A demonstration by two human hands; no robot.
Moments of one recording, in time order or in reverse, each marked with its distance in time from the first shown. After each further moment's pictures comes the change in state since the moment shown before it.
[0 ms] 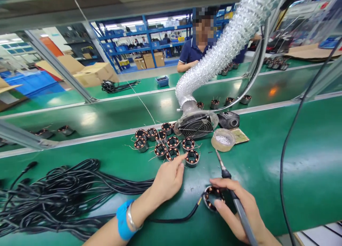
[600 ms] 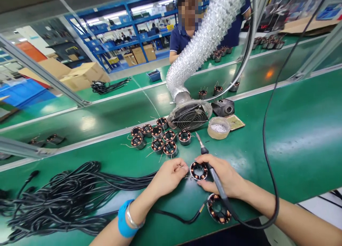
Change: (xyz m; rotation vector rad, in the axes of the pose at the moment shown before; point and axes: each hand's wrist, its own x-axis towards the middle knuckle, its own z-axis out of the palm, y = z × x) left_hand -0.005 -0.016 0.007 -0.142 -0.379 -0.149; right_hand 0.035 0.024 0.016 0.050 -0.303 -0.065
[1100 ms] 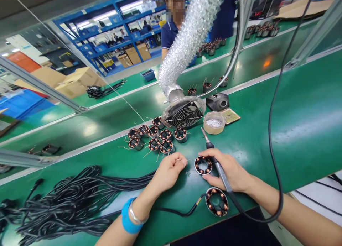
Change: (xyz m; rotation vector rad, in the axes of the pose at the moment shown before) left_hand 0.005 0.010 0.005 -0.157 0.088 0.068; right_hand -0.016 0.002 -0.012 -0.013 0.087 0.007
